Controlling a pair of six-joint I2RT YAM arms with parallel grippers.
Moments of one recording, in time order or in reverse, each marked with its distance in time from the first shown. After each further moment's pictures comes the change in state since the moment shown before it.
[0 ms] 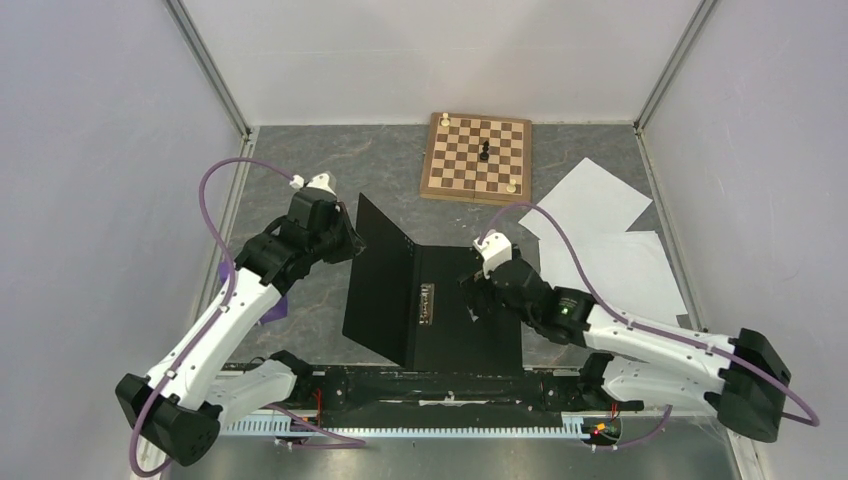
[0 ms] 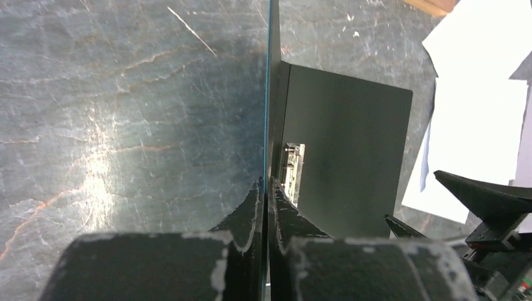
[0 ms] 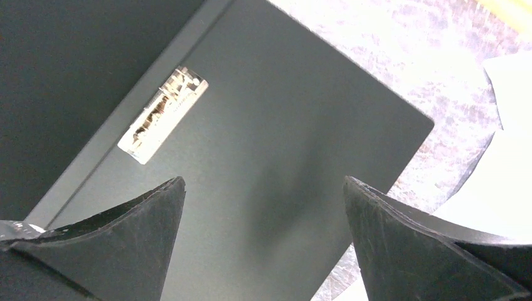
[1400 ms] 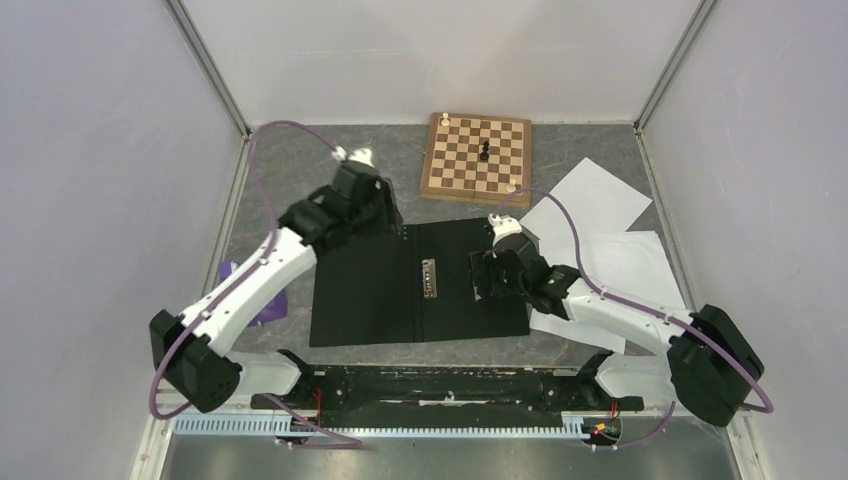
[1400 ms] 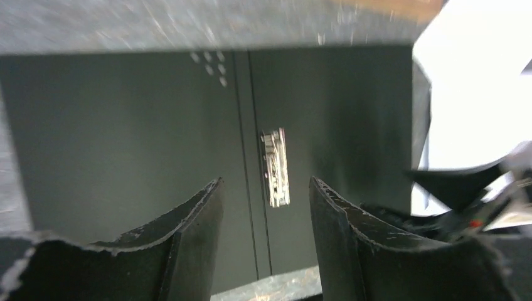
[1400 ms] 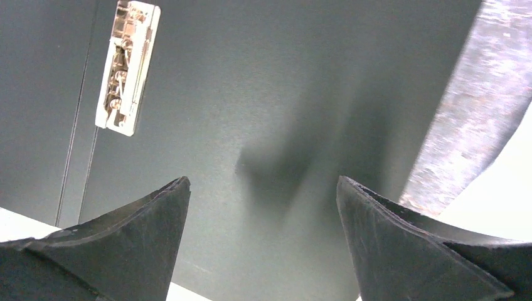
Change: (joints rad) left arm -0.081 0.258 0.220 0.076 -0.100 0.063; right arm -0.296 0.268 0.027 0.040 -0.216 0.155
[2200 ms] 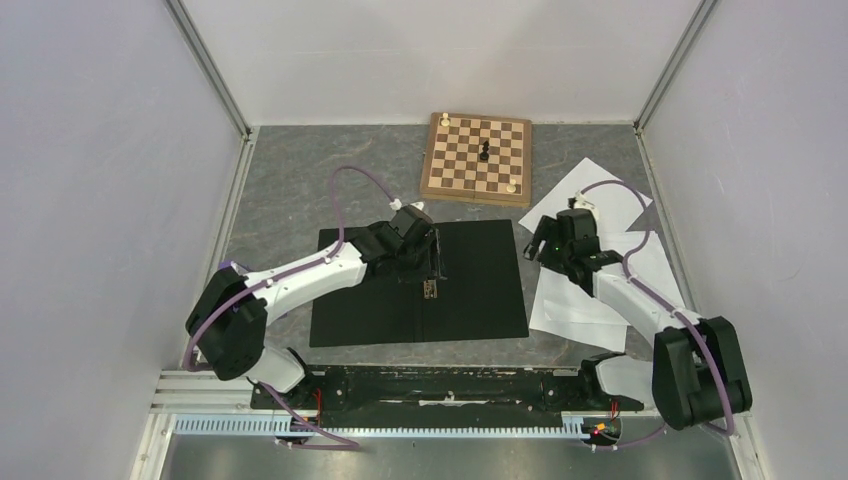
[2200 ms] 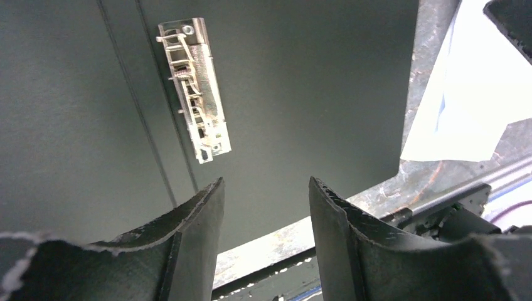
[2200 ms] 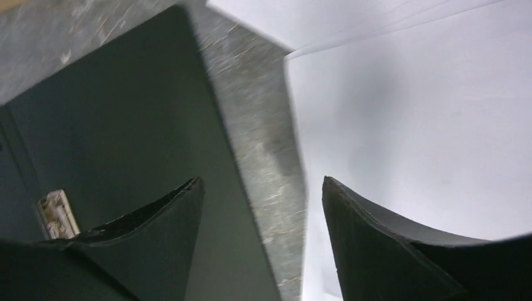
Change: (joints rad) left arm -0.244 0.226 -0.243 0.251 0.185 -0.214; right arm -0.539 -0.038 -0.025 -0.023 -0.061 0.192
